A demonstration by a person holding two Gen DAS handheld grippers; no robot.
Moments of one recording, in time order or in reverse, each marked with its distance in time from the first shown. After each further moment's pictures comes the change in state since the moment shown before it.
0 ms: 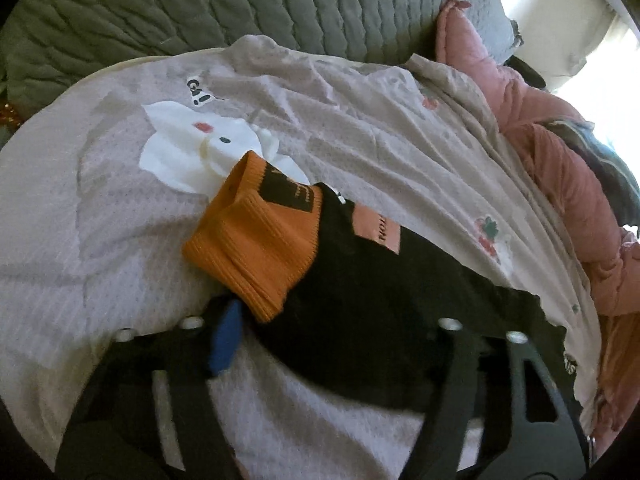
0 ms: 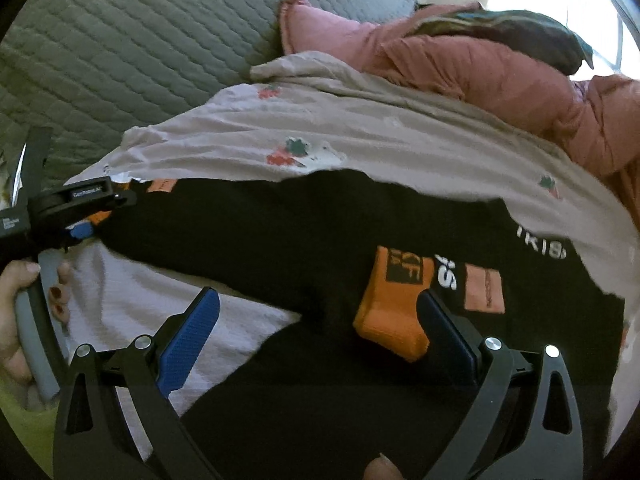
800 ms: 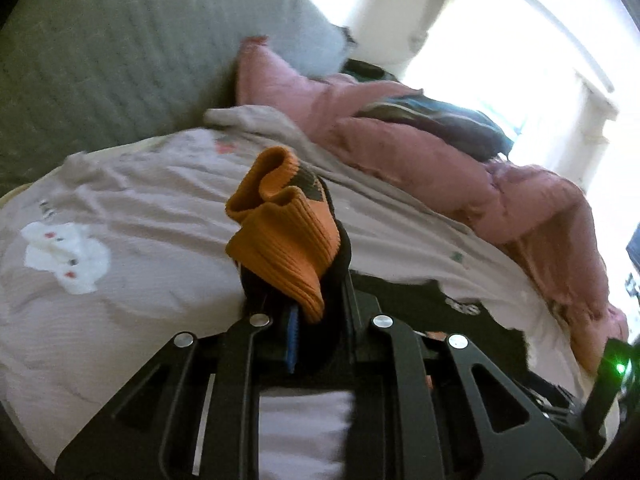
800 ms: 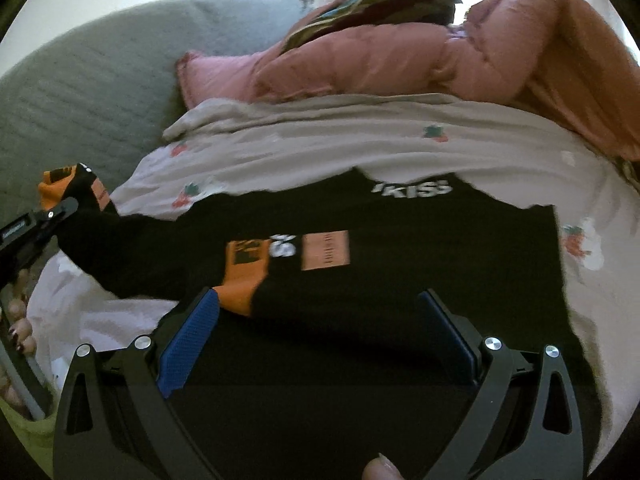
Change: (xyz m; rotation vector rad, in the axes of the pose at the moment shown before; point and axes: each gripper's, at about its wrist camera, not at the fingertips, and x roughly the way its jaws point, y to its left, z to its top) left arm -0.089 -0.130 -0.049 0.383 -0.163 -0.413; right arm -0.080 -0.131 -0.052 0.314 -0.113 -0.089
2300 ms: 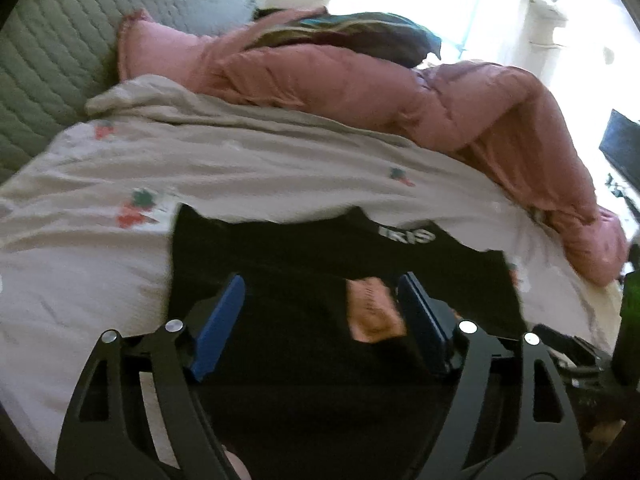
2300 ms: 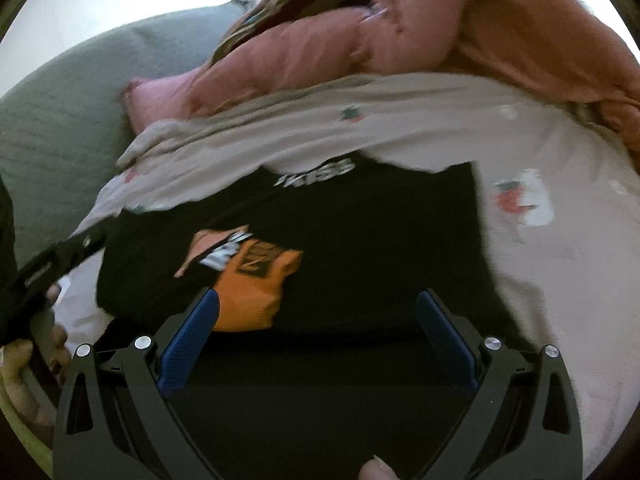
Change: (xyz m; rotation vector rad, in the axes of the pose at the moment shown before) left arm 0.078 -0.106 -0.047 0.257 0.159 -0.083; right arm 0.005 -0.063 -0.012 0.116 0.076 -0.022
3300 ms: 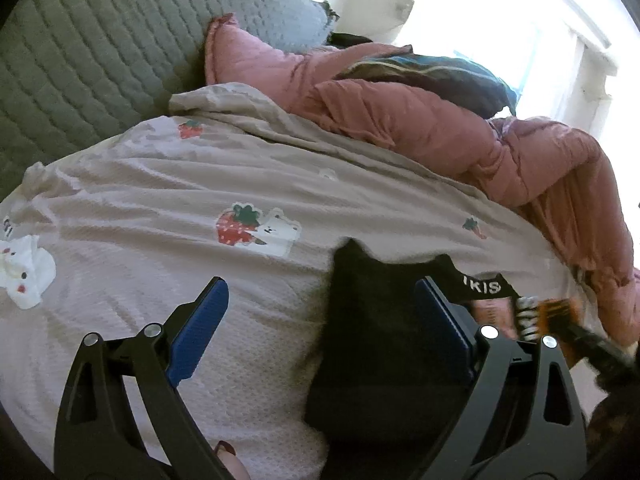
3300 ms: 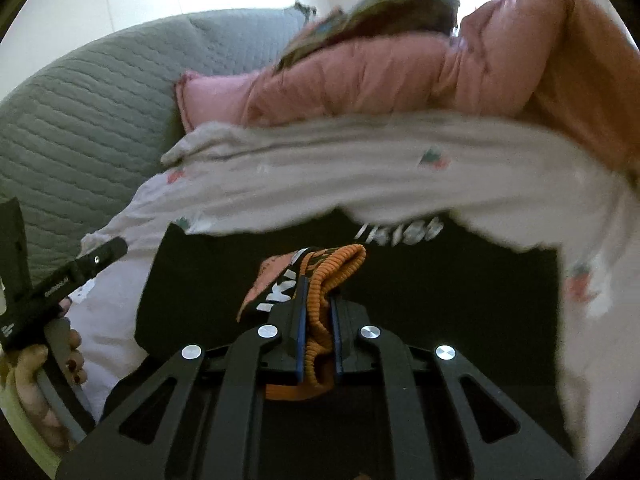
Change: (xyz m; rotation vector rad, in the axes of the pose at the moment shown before) left arm -0.020 0.081 0.011 -0.168 -0.088 0.140; right arm -0.002 0.040 0.055 -0.159 -0.139 0.062
